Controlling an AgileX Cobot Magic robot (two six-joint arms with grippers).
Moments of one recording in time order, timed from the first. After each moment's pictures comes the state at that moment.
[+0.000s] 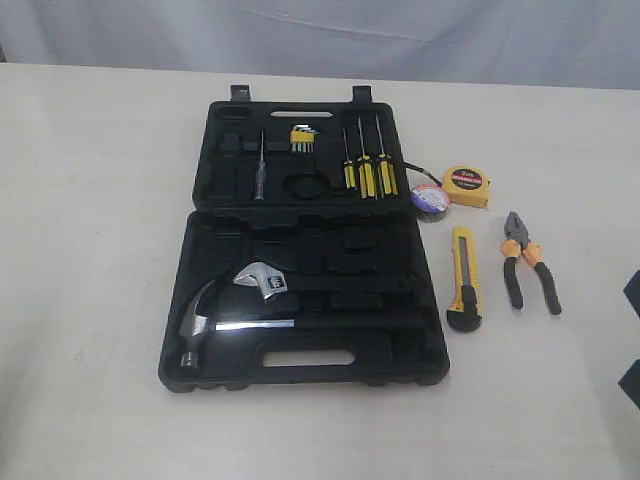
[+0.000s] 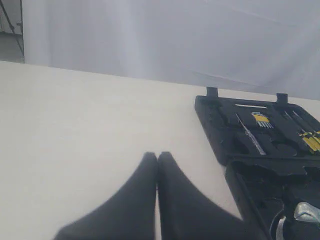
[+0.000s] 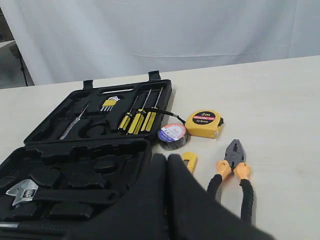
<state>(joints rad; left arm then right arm) -0.10 0.00 0.01 0.02 0.27 -0.18 0.06 0.20 0.00 0.59 0.13 -0.37</state>
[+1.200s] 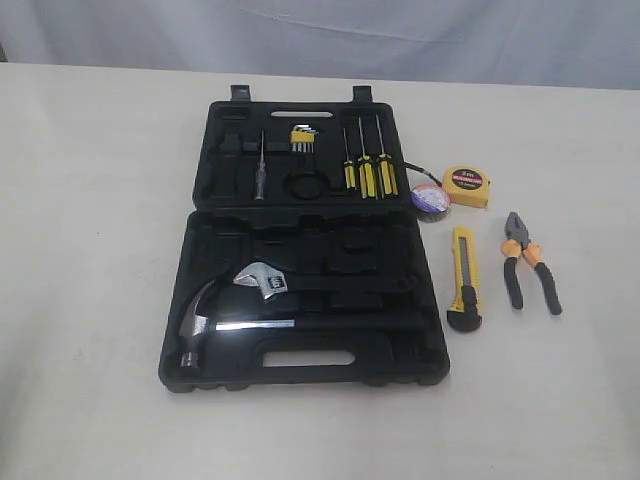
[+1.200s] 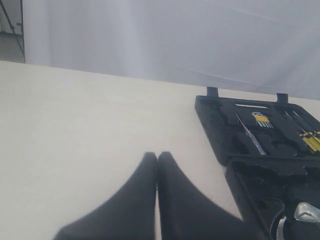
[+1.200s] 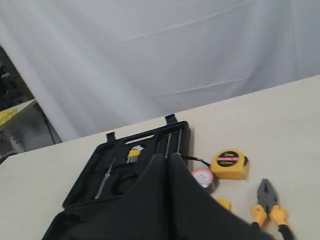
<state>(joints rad) -0.10 0.00 0.01 0.02 0.27 -0.18 0.06 0.26 -0.14 0.59 0.10 -0.17</state>
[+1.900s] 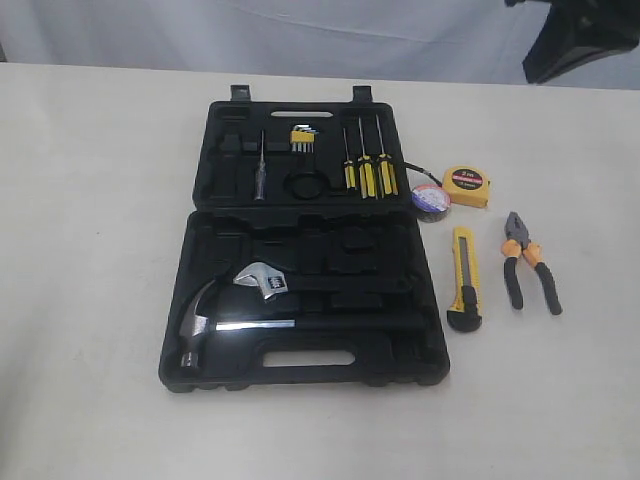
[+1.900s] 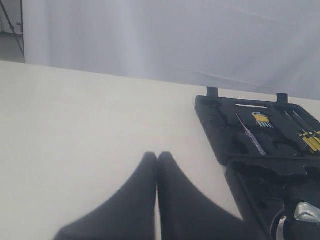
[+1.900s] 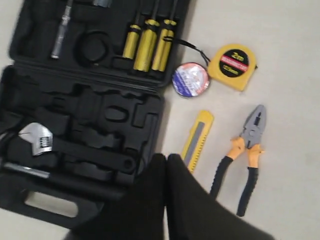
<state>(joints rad) -0.10 0.00 0.01 0.02 0.27 -0.18 0.06 1.57 -1.50 0.19 1.19 -0.05</state>
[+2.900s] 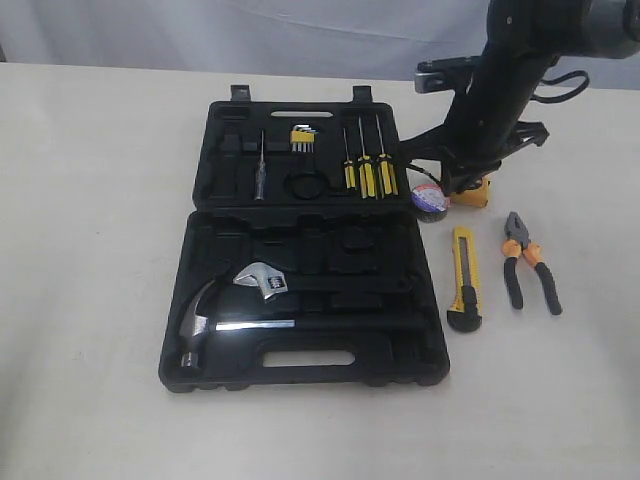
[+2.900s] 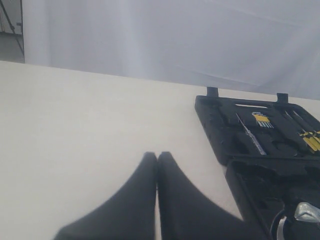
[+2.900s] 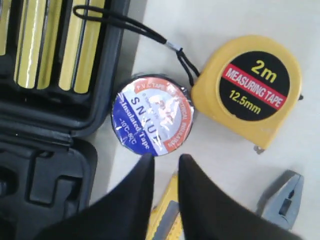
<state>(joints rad) -0.10 0.00 0.01 0.02 0.27 -0.18 0.14 2.09 -1.54 0.01 0.93 -0.01</state>
